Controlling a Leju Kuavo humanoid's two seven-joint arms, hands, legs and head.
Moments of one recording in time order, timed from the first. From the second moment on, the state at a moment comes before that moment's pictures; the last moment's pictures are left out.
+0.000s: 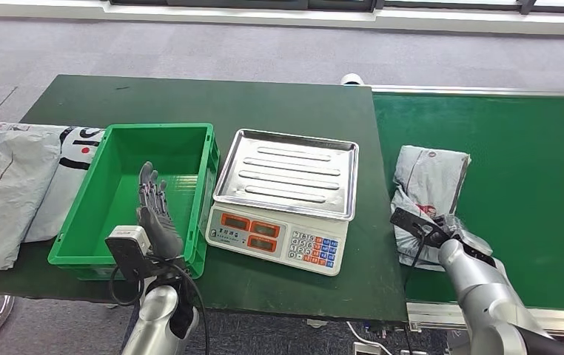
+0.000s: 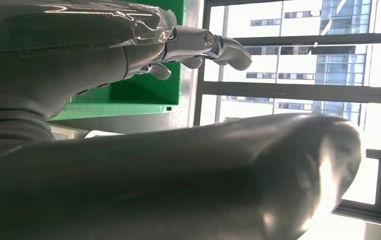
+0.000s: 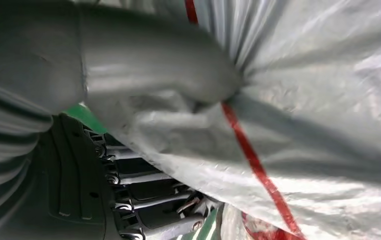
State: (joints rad) left arm -0.16 -0.26 -0.17 -1.27 0.00 0.34 -0.66; right arm -0.67 -0.12 -0.30 -0.30 1.56 0.05 0.18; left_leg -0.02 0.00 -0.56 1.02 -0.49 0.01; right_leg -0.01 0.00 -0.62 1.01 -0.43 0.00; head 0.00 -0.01
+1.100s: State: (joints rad) left arm -0.13 -0.25 -0.17 -1.30 0.01 0.34 -0.70; right arm -0.71 -0.06 -0.22 -0.89 1.05 -0.55 -0.22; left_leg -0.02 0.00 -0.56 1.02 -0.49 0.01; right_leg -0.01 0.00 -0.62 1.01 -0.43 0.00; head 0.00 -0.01
